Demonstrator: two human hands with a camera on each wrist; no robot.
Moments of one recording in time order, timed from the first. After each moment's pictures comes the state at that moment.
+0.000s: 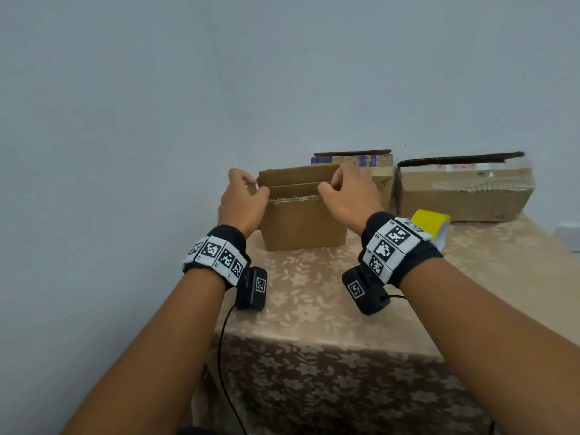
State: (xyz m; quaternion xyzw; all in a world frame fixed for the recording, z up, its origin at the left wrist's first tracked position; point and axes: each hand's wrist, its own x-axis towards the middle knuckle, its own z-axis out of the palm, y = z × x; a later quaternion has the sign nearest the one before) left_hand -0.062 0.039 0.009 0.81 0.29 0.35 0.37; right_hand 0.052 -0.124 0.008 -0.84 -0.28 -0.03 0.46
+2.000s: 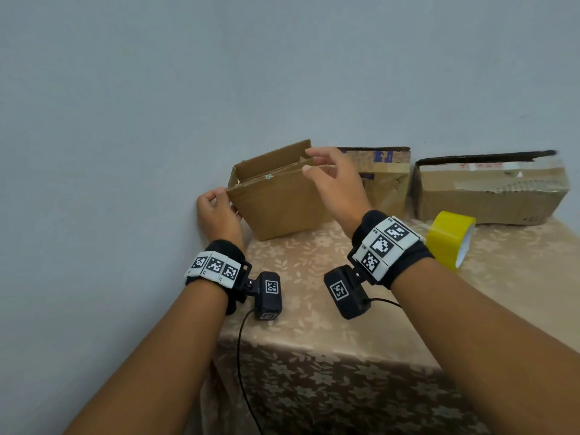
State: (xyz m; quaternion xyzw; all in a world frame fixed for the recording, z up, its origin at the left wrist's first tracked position) left_hand -0.063 0.086 -0.025 0.50 0.31 0.56 0.58; right_hand 0.033 -0.082 0.016 -0.65 -0.33 0.04 0.68
